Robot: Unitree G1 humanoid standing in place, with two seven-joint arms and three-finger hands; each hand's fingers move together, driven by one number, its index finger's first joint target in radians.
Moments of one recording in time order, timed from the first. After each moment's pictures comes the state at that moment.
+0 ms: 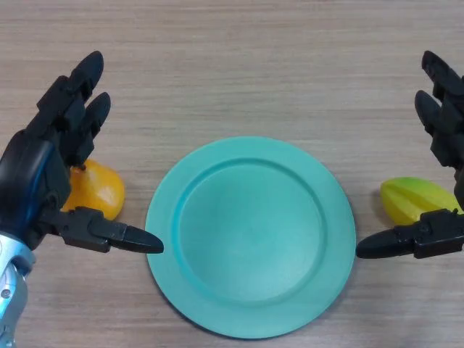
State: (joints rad) left arm -0.05 0.29 0.18 -0.46 -0.17 0.29 -0.27; right arm 0.00 -0.24 -0.09 -0.61 0.03 0.40 0.16
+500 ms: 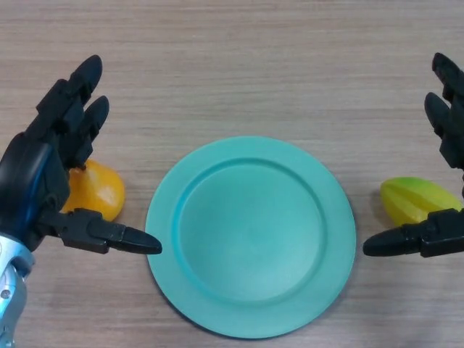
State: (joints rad) left arm -0.05 0.30 0.18 -0.45 -0.17 0.29 -0.27; right arm -0.02 -0.25 -0.11 -0.55 0.02 0.37 0.16
